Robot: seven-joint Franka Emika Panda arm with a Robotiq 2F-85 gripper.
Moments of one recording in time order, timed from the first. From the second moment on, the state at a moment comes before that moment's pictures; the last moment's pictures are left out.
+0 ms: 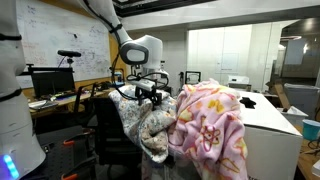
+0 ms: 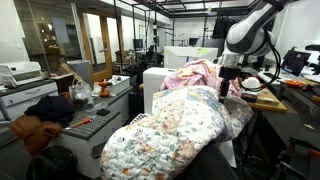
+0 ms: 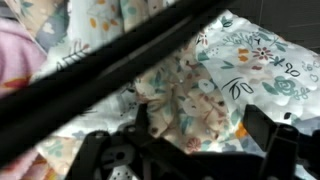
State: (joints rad) arm -0.05 0.11 -0.02 -2.43 0.34 2.51 -0.79
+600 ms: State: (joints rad) arm -0.05 0.10 0.03 -2.42 0.37 2.41 -0.89
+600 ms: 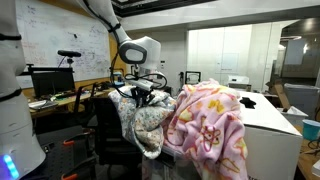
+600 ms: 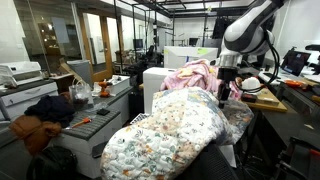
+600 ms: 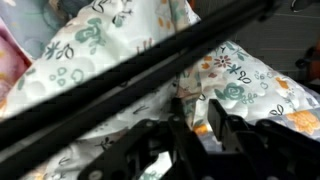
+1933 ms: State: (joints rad) arm 0.03 -0.02 0.05 -2.19 0.40 1.98 -0.72
